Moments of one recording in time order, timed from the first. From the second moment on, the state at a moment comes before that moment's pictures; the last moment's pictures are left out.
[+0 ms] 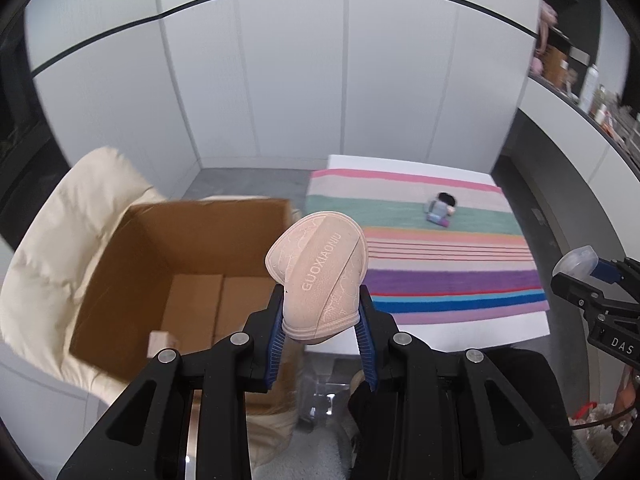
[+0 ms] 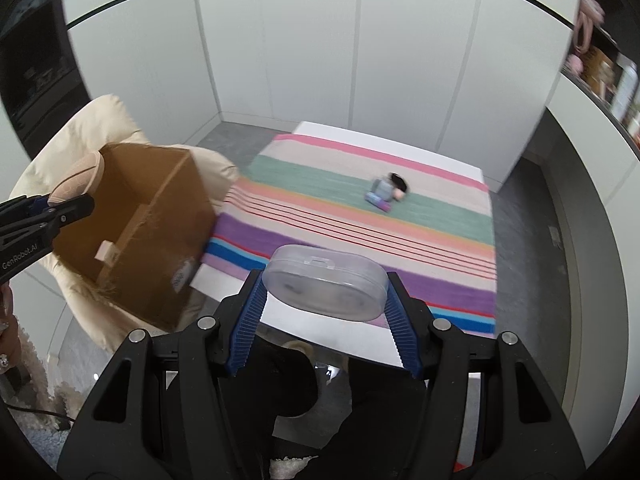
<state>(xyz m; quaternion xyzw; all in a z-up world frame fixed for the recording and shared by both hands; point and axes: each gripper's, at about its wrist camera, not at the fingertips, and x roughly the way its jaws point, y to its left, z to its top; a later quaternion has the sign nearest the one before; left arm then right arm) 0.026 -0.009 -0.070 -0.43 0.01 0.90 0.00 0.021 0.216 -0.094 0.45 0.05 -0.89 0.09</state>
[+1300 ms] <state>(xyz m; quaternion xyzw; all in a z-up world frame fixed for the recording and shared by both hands) 0.004 -0.186 -0.113 -0.47 -0.09 0.87 -0.13 -0.018 -0.046 -0.137 0.45 0.19 -0.81 0.31</state>
